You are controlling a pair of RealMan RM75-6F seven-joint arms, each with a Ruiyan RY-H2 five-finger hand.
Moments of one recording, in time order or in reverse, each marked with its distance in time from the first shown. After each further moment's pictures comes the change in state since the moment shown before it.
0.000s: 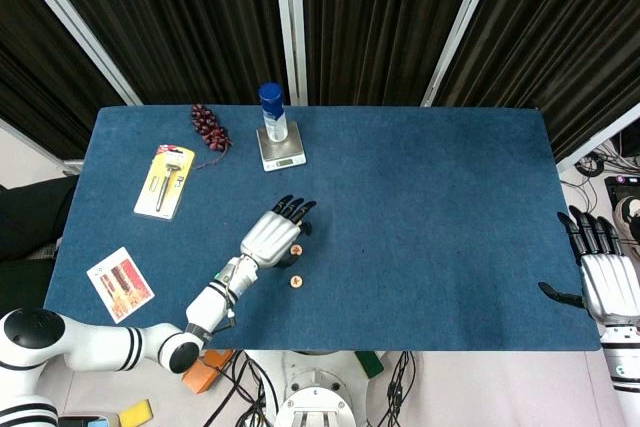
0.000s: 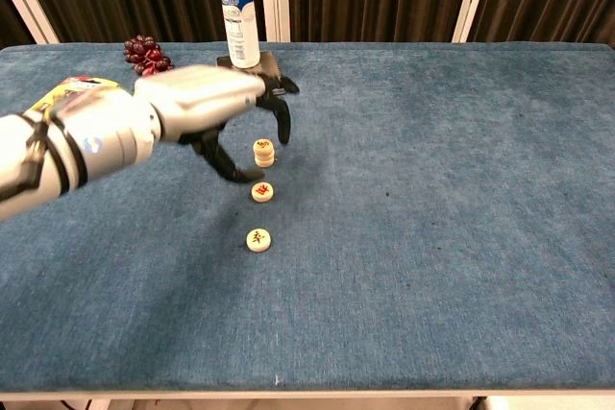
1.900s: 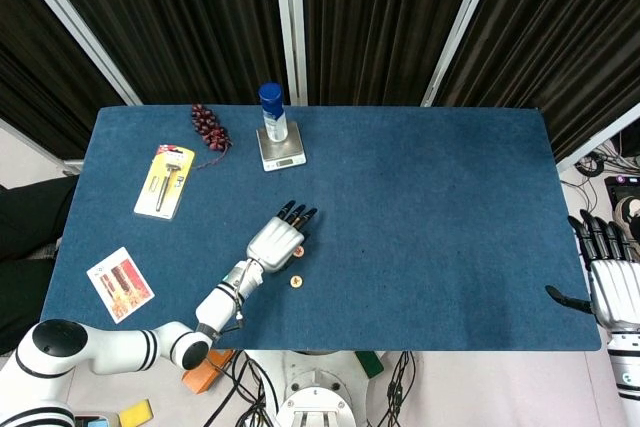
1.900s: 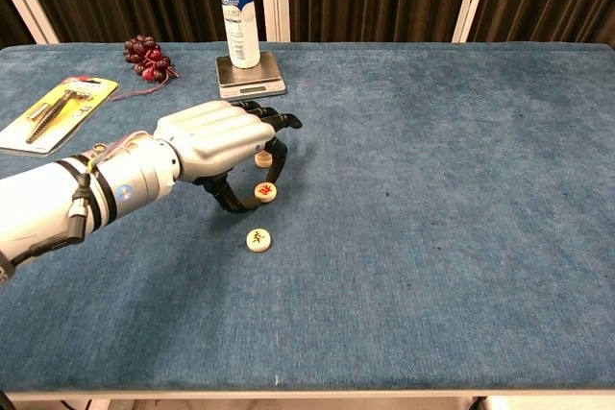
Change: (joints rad) left arm 0.042 -0.124 -0.021 0.208 0.082 -0.073 0.082; right arm -0.028 -0.001 -0.001 -0.001 0.005 0.030 -0.001
